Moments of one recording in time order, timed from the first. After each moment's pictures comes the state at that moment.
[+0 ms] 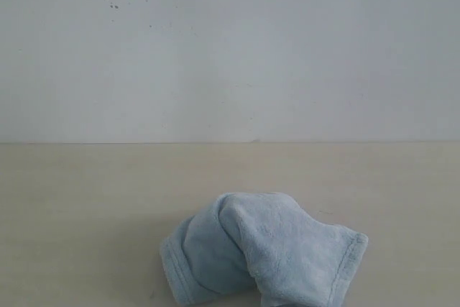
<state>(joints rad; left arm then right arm) -0.26 0.00 -0.26 0.07 -0.29 -0.31 0.16 0.00 0.00 -0.04 0.32 0.11</state>
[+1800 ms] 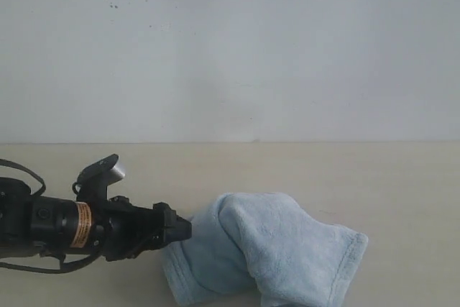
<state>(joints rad) -0.31 1.91 -0.83 1.09 -0.50 -1.42 0.16 0.00 0.00 -0.04 0.32 0.11</state>
